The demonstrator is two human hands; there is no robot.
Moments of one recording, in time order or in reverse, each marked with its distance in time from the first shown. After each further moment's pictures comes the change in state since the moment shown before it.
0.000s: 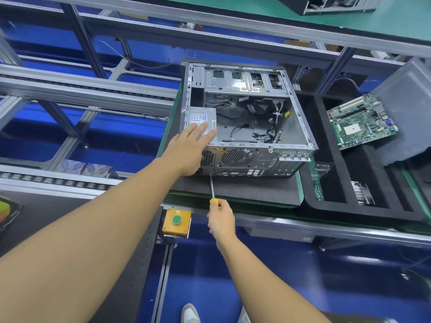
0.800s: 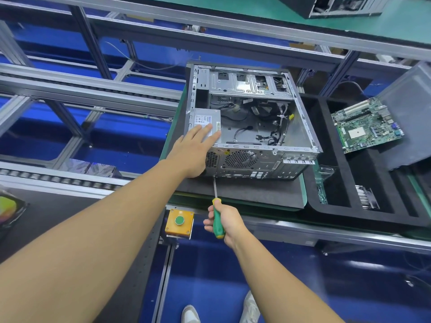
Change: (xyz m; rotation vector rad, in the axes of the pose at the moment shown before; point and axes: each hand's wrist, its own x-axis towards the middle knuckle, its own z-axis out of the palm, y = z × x) left_hand -0.003 0.002 -0.001 -0.015 0.007 0.000; right_hand 0.005 -0.014 -0.018 0.394 -0.282 0.305
